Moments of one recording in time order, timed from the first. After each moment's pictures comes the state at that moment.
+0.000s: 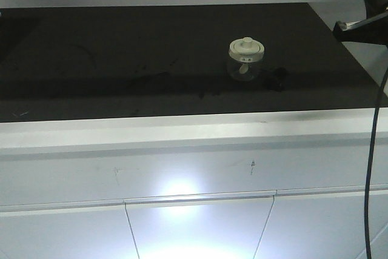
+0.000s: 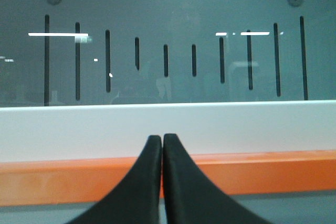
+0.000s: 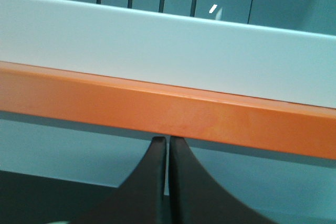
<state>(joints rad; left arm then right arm) -0.03 1.15 -0.71 -0.05 -0.76 0.01 -0.04 1.36 -0.85 -0.26 -0.67 0.07</state>
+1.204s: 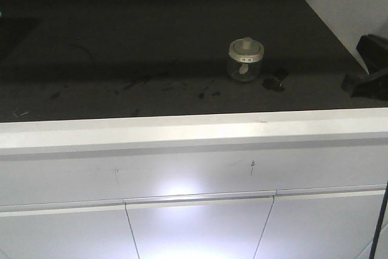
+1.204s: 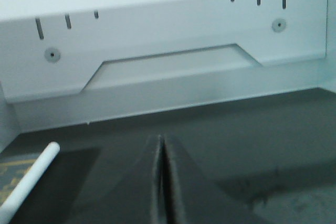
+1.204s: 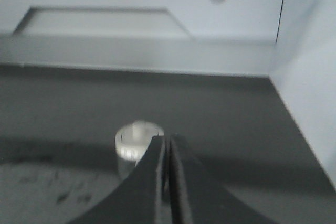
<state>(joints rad) -0.03 0.65 -0.61 0.04 -0.03 0.02 -0.04 1.05 -0.63 -0.78 -0.38 0.71</state>
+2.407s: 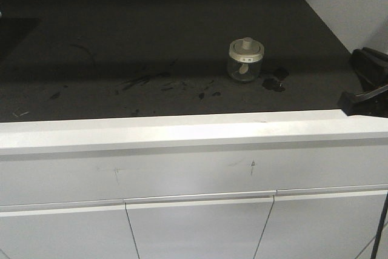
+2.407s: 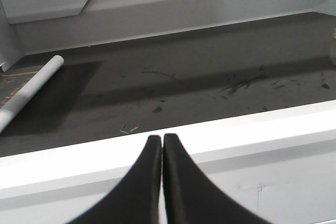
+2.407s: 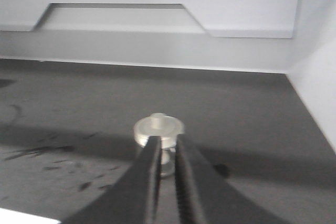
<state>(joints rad) -0.03 0.05 -0.30 0.04 0.43 0.02 -0.01 1.01 -0.58 -0.78 -0.43 0.71</state>
